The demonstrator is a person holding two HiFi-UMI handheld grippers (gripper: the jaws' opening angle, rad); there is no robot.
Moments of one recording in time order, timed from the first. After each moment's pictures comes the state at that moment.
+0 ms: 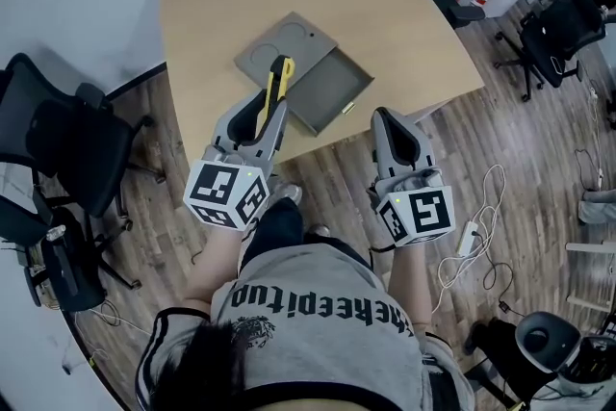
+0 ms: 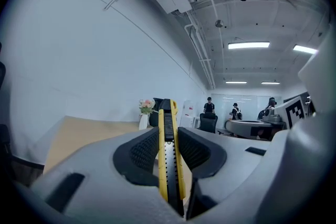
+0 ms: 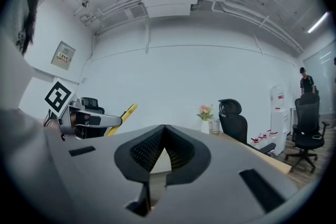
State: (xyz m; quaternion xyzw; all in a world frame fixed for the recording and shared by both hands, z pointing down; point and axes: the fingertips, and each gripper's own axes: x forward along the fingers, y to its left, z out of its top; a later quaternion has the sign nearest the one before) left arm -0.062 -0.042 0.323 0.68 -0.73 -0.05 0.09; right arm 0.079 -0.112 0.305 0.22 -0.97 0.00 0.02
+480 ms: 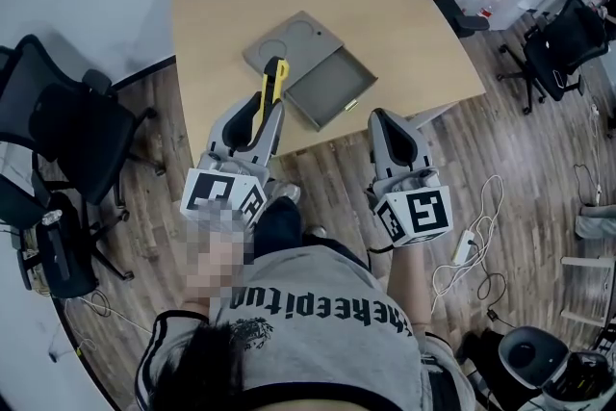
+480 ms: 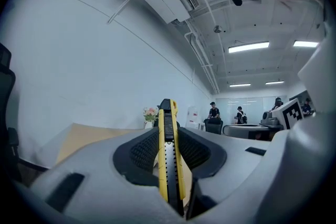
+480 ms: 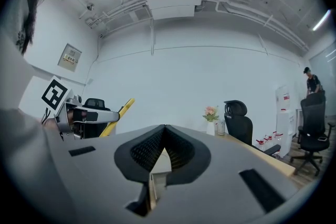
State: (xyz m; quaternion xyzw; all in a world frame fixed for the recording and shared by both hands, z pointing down) left arm -0.053 -0.001 0.306 0.65 -0.75 -0.07 0.05; right arm 0.081 -0.087 0.301 0.19 -0.98 -0.01 0.01
